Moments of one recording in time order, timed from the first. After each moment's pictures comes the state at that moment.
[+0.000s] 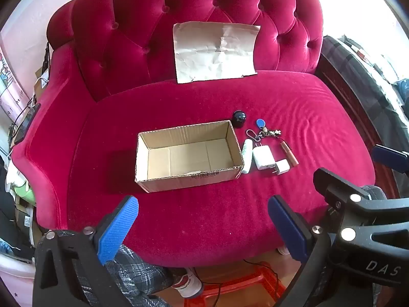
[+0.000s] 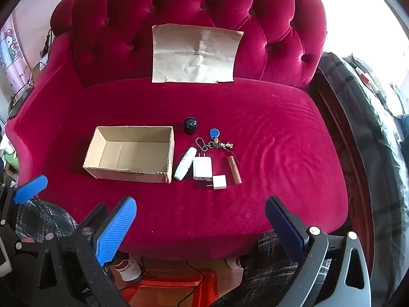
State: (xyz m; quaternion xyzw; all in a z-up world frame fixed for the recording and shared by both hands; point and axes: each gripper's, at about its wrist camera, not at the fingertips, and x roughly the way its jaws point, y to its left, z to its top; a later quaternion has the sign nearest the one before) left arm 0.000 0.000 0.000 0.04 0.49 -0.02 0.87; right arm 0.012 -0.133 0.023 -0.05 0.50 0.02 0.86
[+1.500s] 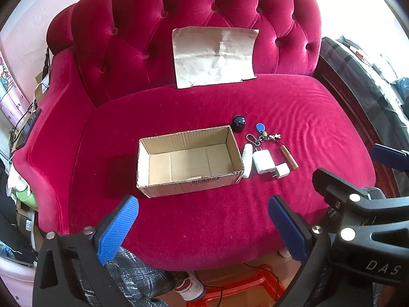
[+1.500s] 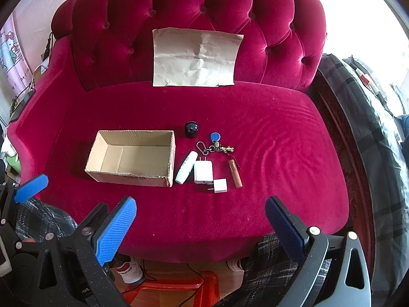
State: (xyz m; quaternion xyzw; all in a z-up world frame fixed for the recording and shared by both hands) left arm 0.003 -0.001 0.005 0.04 0.48 -0.02 0.87; right arm 0.015 -0.132 0.030 -0.04 0.50 0.02 0.86
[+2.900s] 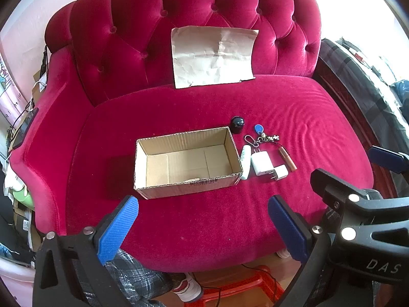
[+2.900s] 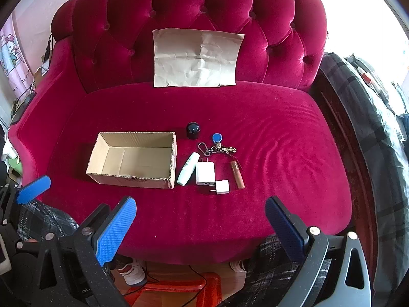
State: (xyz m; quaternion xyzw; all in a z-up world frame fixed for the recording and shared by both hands) left arm 0.003 -0.001 0.003 0.03 0.48 -0.03 0.87; right arm 0.019 -0.135 0.030 -0.04 0.50 0.02 0.87
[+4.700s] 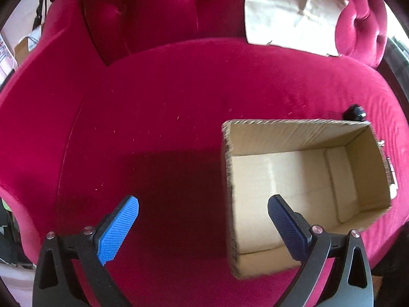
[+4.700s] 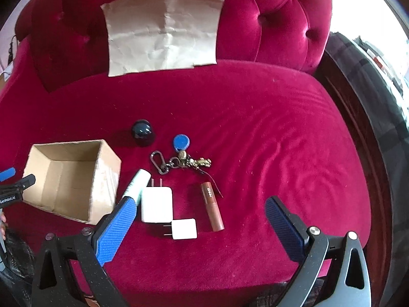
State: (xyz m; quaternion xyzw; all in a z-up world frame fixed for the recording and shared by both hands) left arm 0.143 0.150 -0.159 0.03 0.55 0.04 0.83; right arm 0.135 -0.203 -0.100 -0.03 0.52 0.00 0.86
